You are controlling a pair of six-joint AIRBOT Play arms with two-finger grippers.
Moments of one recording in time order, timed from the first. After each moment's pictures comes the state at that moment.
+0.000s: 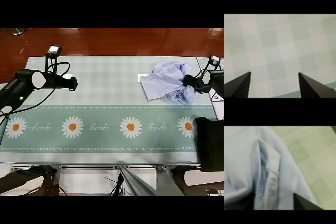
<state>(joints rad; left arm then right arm) -0.21 -1.30 1.05 1.49 -0.71 -1.51 -0.22 -1.60 1.19 -1.76 0.65 2.04</state>
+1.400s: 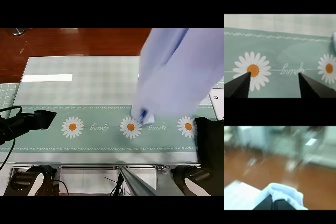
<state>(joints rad) -0.02 -0.36 0.64 1.19 -1.15 -1.64 0.31 -1.01 1.96 -1.24 1.12 1.41</state>
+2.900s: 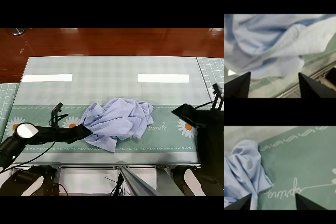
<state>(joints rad) -0.25 -0.83 0.33 0.62 -0.90 -1.43 -0.37 -0.79 0.56 -0.98 1.12 1.44</state>
